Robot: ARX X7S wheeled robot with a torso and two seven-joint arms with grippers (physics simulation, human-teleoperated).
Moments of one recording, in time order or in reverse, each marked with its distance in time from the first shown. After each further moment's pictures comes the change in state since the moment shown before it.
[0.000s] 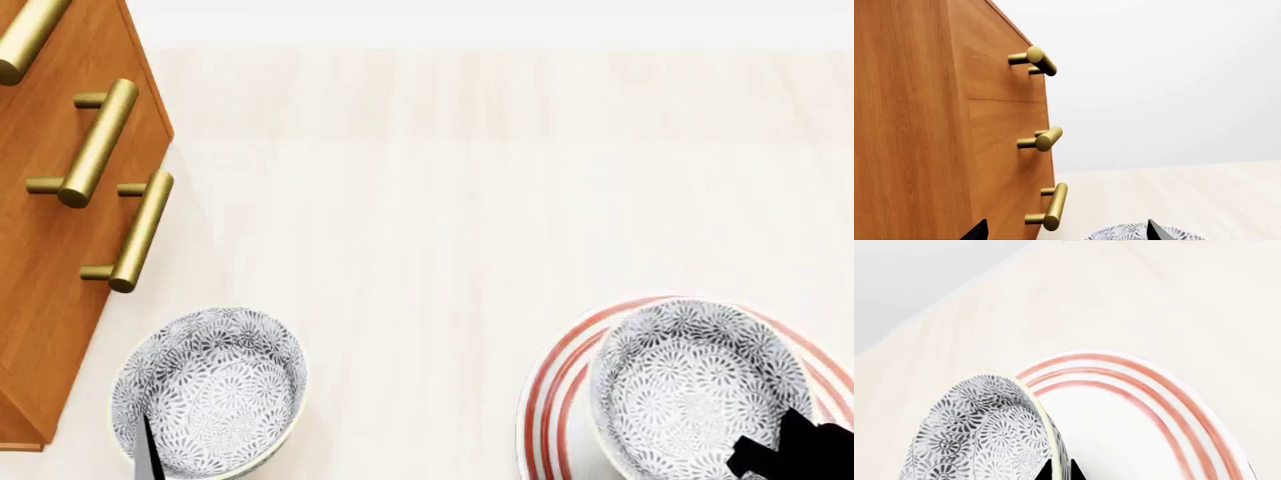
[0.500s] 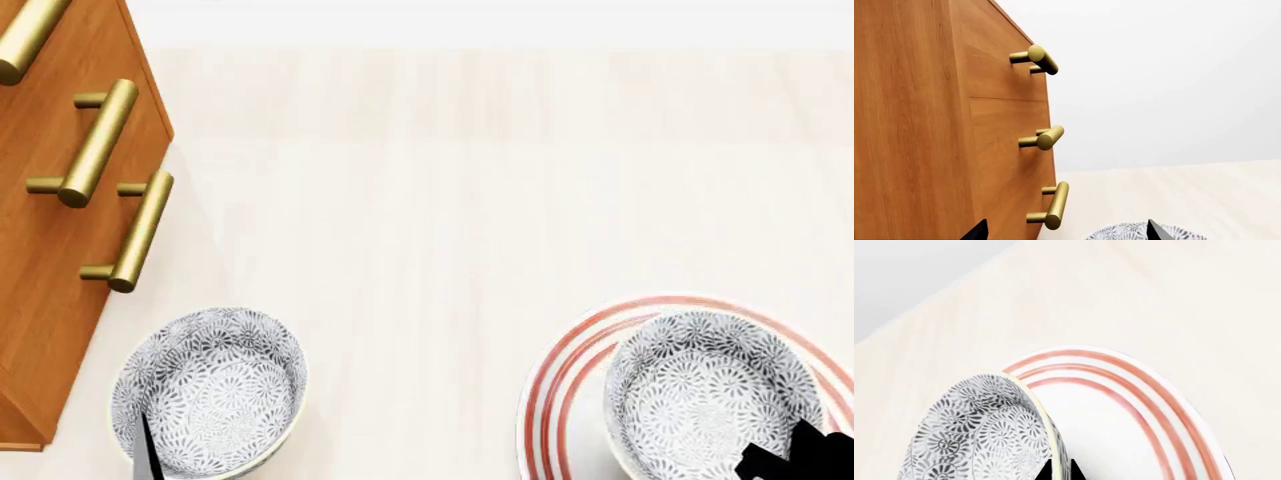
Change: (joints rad) left arm -0.002 -0.005 0.004 0.003 -0.005 -0.007 -0.008; right arm -0.024 -0.013 -0.003 0.037 0.009 -0.010 0.003
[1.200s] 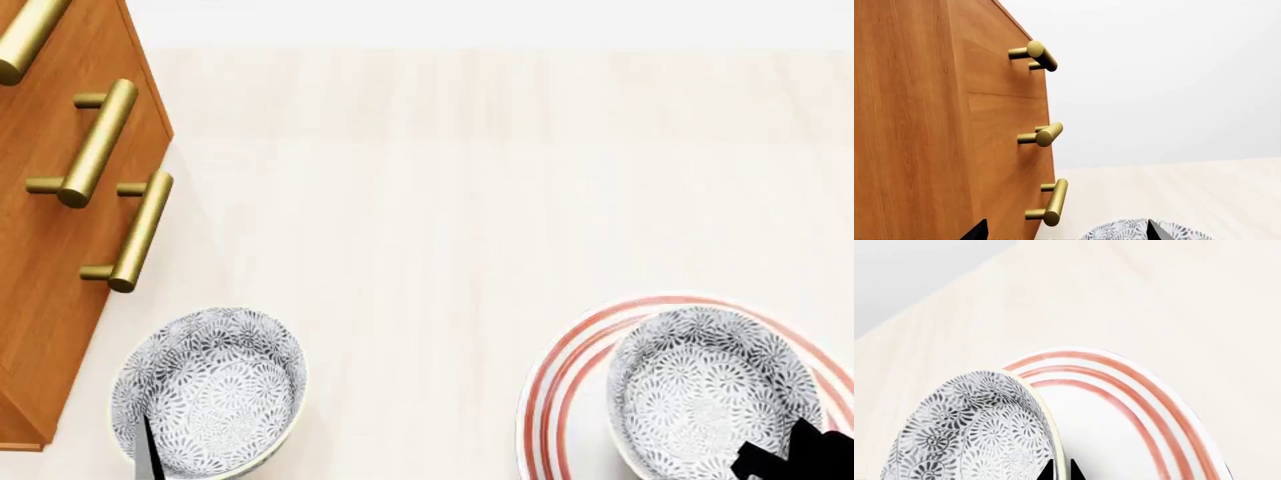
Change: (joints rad) left arm -0.004 -0.007 0.011 -0.009 -0.012 0.001 -0.005; right arm -0.014 -0.029 0.005 0.040 -0.012 -0.006 -0.003
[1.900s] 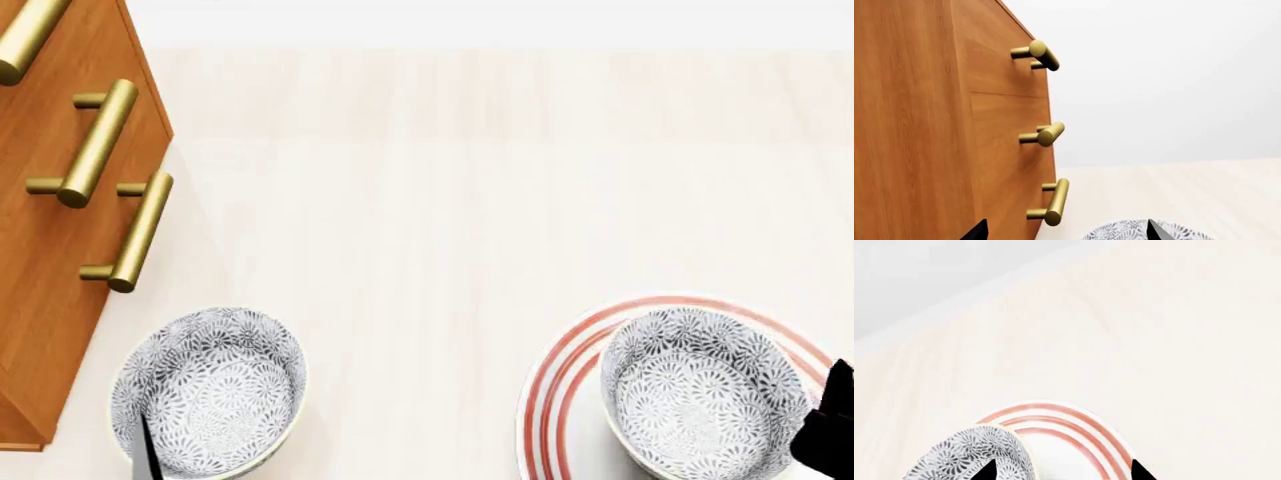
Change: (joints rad) left arm -0.002 -0.007 0.005 0.008 -0.011 -0.008 -0.009; right arm 0.073 0.122 0.047 -0.071 -0.092 0.041 0.109
